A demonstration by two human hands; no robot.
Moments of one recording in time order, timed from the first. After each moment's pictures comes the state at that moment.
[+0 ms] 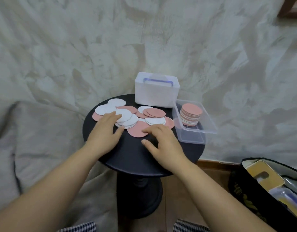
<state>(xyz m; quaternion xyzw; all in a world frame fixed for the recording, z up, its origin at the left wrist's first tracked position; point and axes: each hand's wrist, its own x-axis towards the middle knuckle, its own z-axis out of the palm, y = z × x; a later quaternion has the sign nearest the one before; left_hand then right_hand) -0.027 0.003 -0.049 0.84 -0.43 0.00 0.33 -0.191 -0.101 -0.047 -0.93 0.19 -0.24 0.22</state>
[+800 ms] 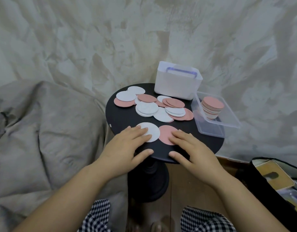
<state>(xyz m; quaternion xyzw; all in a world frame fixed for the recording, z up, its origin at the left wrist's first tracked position) -0.065 0.069 -0.078 0.75 -0.62 0.04 0.21 -0.236 -0.089 -0.063 -0.97 0.15 -0.14 0.13</state>
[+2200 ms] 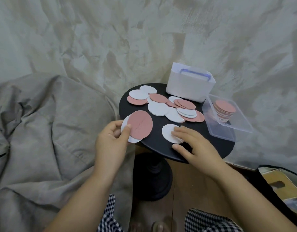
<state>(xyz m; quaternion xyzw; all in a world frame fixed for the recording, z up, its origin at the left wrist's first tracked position) -0.076 0.096 -0.062 0.69 -0.13 -0.08 0.71 -0.211 -0.077 -0.050 -0.96 0.16 -0.13 0.18</state>
